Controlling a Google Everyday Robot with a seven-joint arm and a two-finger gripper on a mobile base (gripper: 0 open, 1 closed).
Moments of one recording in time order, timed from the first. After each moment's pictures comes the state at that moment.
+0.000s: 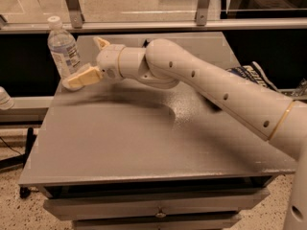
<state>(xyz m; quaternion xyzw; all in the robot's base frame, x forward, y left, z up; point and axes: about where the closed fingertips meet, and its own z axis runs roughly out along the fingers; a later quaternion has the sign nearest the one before) 0.646 0.209 0.898 -0.49 0.56 0.34 0.57</state>
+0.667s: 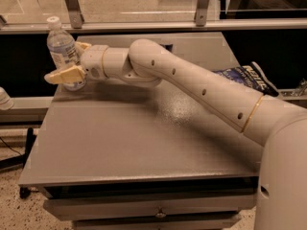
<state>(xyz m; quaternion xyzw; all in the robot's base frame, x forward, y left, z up) 0.649 0.256 0.895 -0.49 0.55 0.38 0.56</state>
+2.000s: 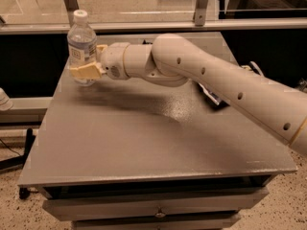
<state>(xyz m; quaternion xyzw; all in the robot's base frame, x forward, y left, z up) 0.620 0.194 0.908 -0.48 0.59 0.36 0.54</state>
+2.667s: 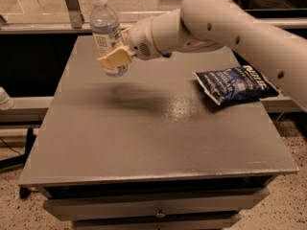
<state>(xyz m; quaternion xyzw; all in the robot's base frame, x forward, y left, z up) 0.614 0.112 0.942 -0.54 0.64 0.28 0.47</state>
